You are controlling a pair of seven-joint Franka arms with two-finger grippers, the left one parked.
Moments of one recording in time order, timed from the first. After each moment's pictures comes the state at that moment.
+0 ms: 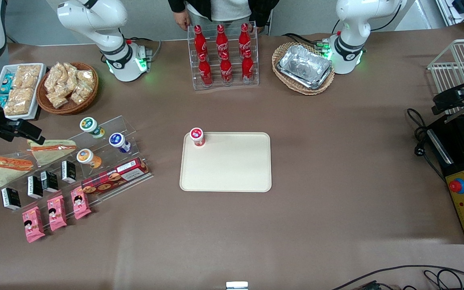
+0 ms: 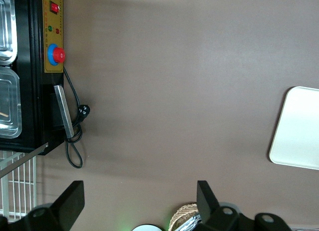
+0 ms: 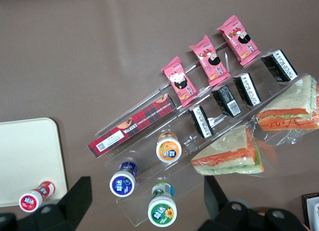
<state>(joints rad) 0.03 -0.04 -0.11 -1.70 0.03 1.72 0.09</state>
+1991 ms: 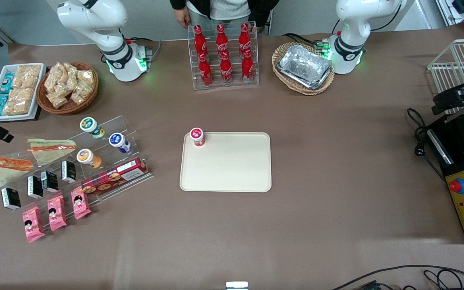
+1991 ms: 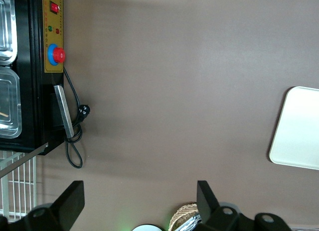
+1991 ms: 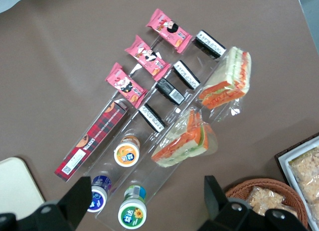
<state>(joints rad) 0.01 -0.05 -0.21 -1.68 -0.05 1.67 0.27</state>
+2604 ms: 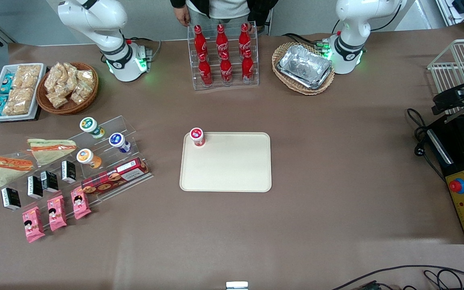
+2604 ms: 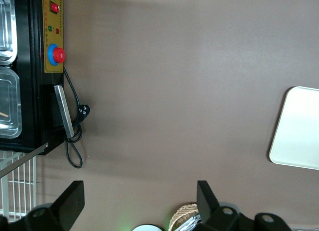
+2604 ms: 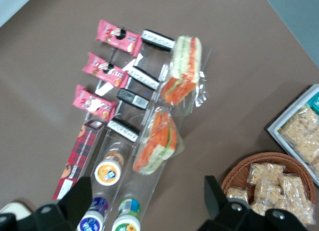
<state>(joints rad) -0.10 -0.04 -0.22 -1.68 -0.05 1.67 0.44</state>
